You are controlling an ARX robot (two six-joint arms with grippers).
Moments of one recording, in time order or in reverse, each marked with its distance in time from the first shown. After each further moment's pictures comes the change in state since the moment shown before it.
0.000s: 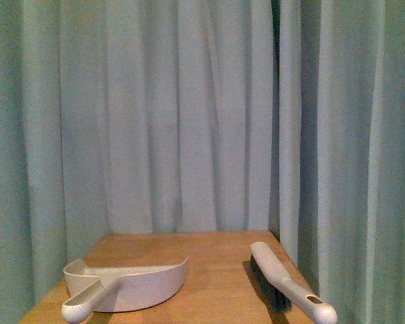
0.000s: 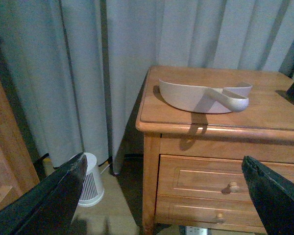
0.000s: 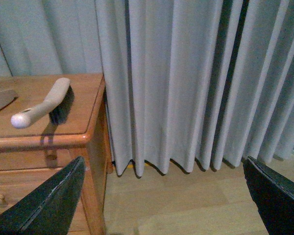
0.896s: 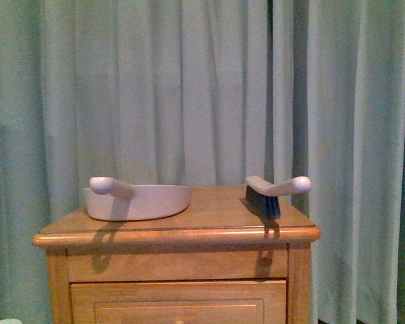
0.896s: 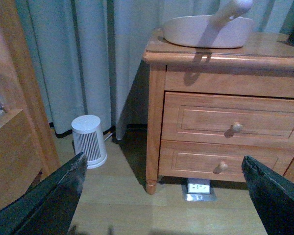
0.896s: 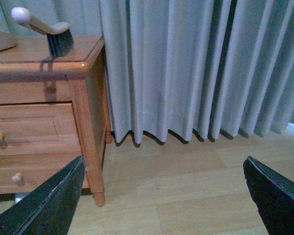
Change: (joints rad) left arm 0.001 0.000 0.000 0.001 0.004 0.000; right arm 0.000 0.000 0.000 0.000 0.000 0.000
